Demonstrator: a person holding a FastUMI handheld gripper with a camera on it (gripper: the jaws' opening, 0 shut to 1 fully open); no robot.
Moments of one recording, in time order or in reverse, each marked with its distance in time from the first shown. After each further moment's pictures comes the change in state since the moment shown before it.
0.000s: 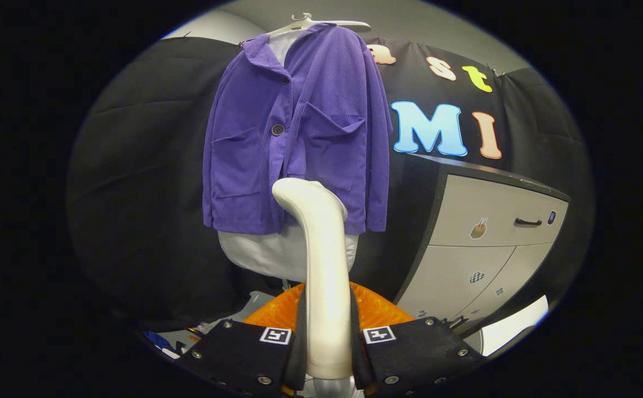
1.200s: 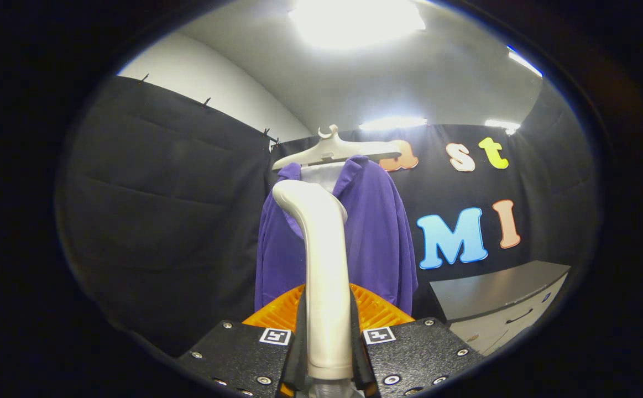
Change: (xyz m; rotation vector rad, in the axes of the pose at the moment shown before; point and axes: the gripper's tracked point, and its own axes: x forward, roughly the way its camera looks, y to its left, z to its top) arm -0.099 0.058 0.284 -0.005 -0.536 0.144
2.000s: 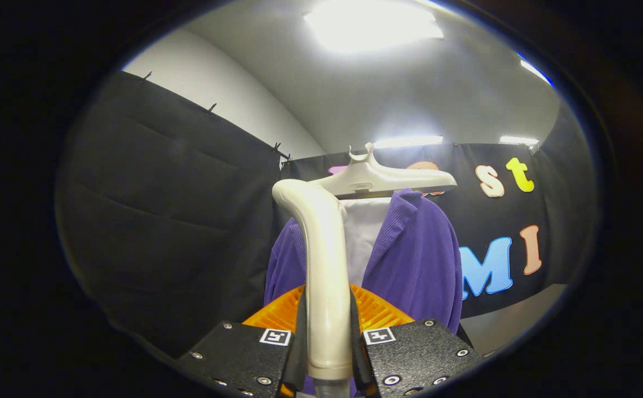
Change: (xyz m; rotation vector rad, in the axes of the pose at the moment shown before) arm 0.134 0.055 0.051 -0.044 -0.042 0.037
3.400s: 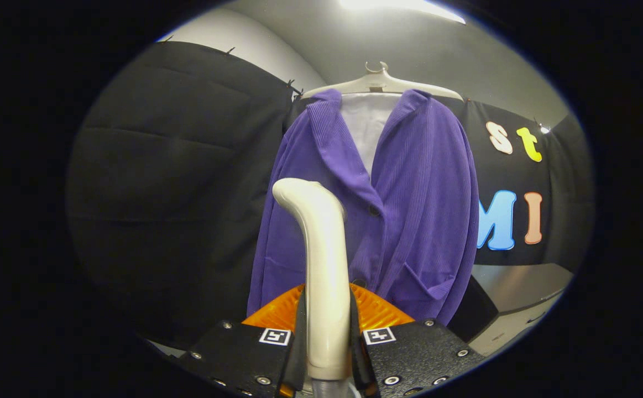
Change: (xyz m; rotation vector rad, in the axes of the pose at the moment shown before) arm -0.064 0.000 -0.196 -0.066 0.328 0.028
